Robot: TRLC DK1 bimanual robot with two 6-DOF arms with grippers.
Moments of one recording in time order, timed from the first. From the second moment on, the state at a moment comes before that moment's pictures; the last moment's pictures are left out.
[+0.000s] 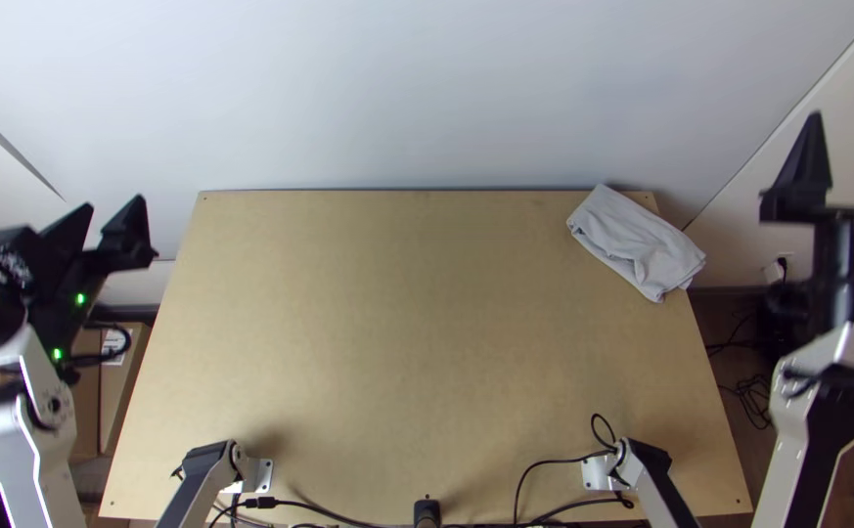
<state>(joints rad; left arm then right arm) 0.28 0.80 1.39 -0.58 0.20 -0.12 -0.30 0.85 1.28 0.17 -0.25 0.08</state>
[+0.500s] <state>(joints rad) 0.36 0.07 0.81 -0.46 0.17 -0.09 -0.33 -0.01 0.72 0.14 -0.23 0.23</state>
